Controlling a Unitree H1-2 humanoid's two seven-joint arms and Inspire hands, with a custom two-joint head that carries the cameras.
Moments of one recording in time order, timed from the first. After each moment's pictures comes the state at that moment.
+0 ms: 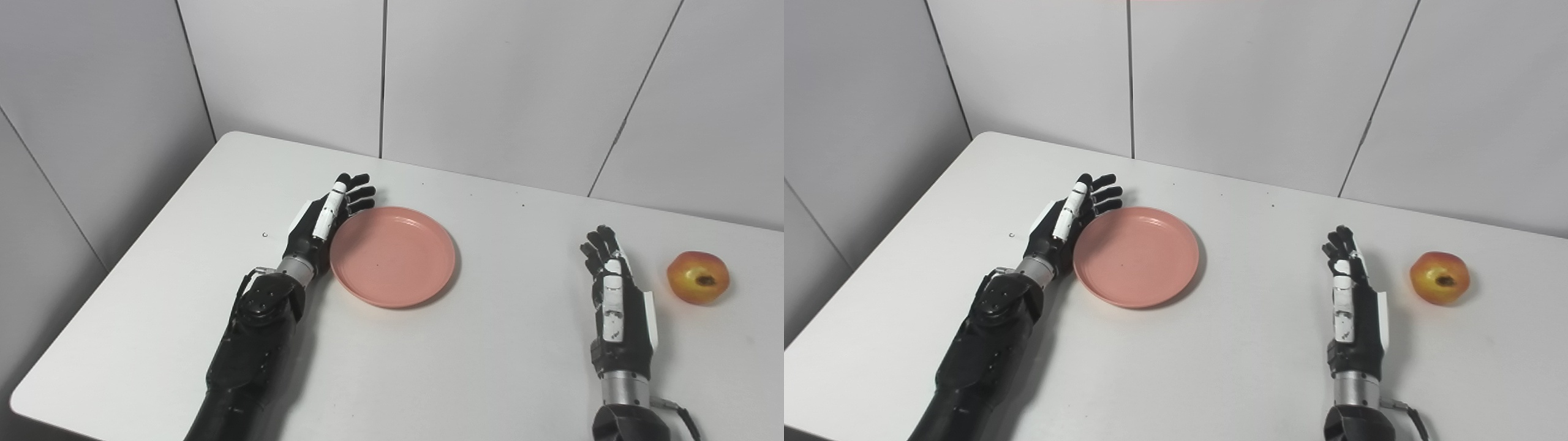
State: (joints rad) left arm -0.39 0.15 0.10 0.29 -0.20 0.10 -0.11; right arm -0.23 0.06 0.02 0.20 0.01 -0.21 -0.03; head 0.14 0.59
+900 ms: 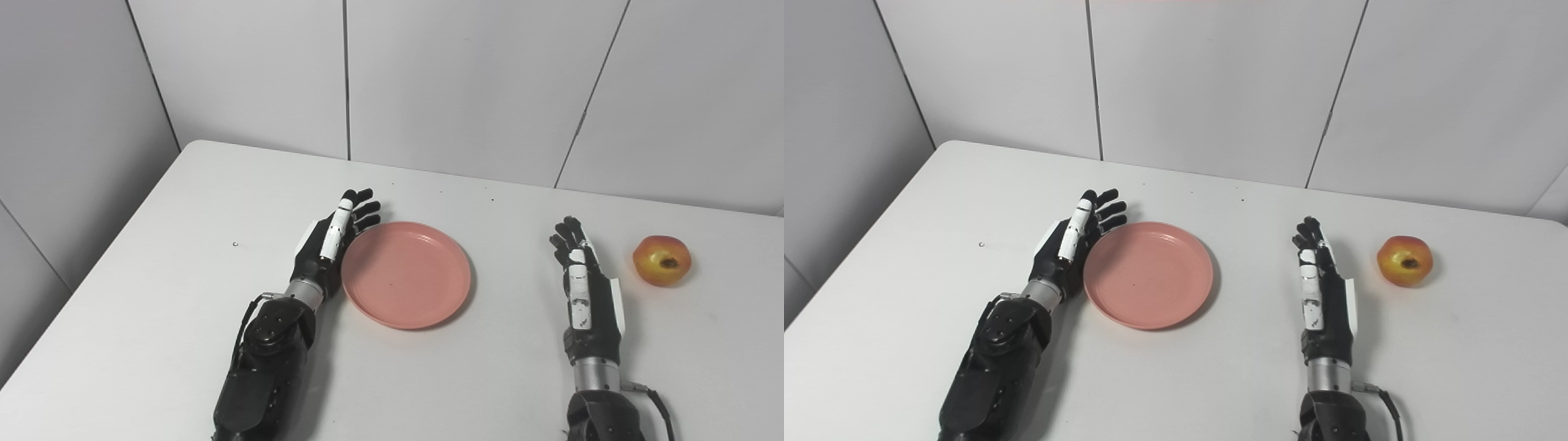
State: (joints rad) left arm -0.32 0.02 0.06 0.12 -0.15 0.23 -0.04; right arm -0.24 0.08 0.02 0.20 -0.03 -0.21 -0.05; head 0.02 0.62
